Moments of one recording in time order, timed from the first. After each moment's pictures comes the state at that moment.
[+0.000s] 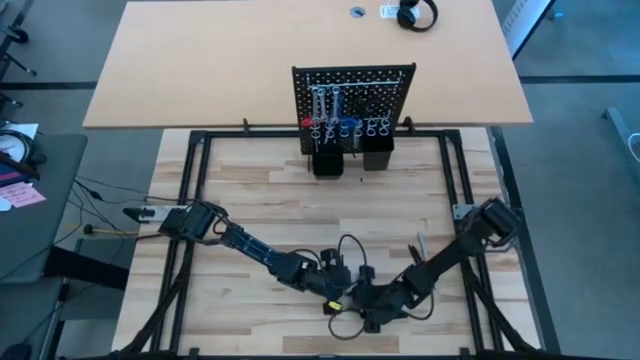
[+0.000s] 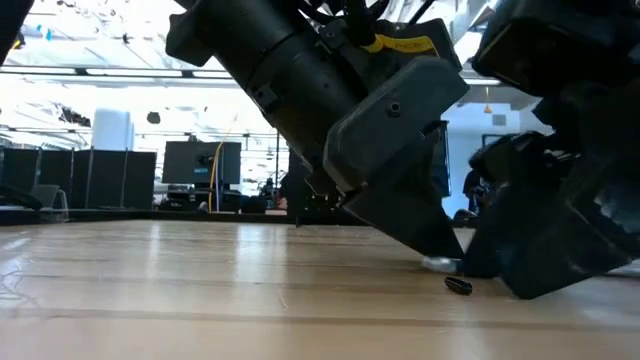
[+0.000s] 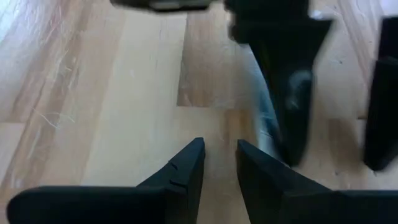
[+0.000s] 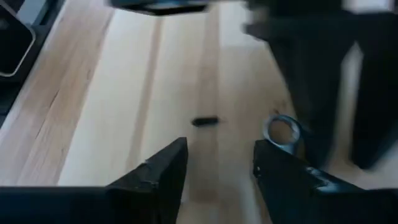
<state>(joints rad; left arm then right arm) -0.37 2.21 1.44 -0.03 -0.35 -0.29 0.66 1.97 0.90 0.21 0.36 0.53</state>
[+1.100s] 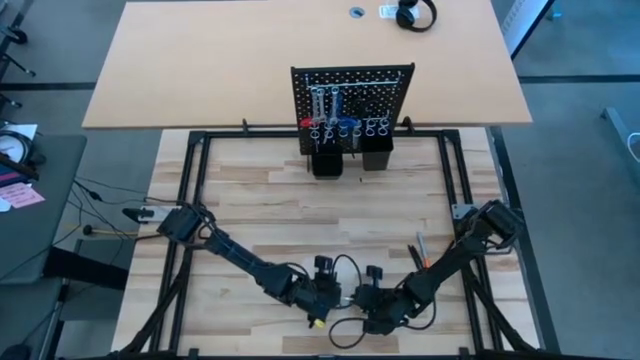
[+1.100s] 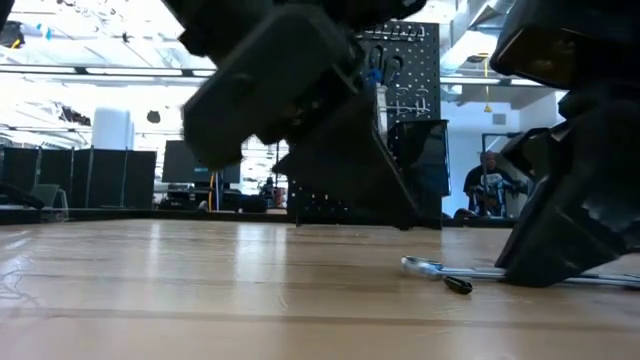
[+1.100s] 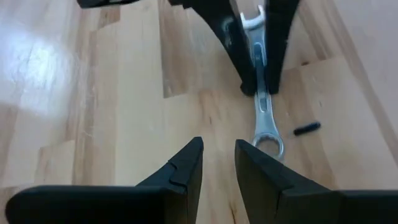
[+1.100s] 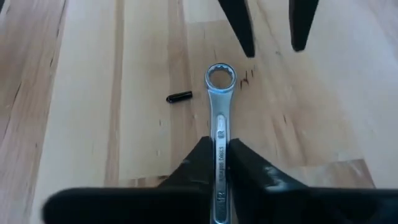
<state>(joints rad) -0.49 2.12 1.44 -0.16 -0.49 -0.05 0.69 2.00 0.97 -0.06 0.47 0.71</state>
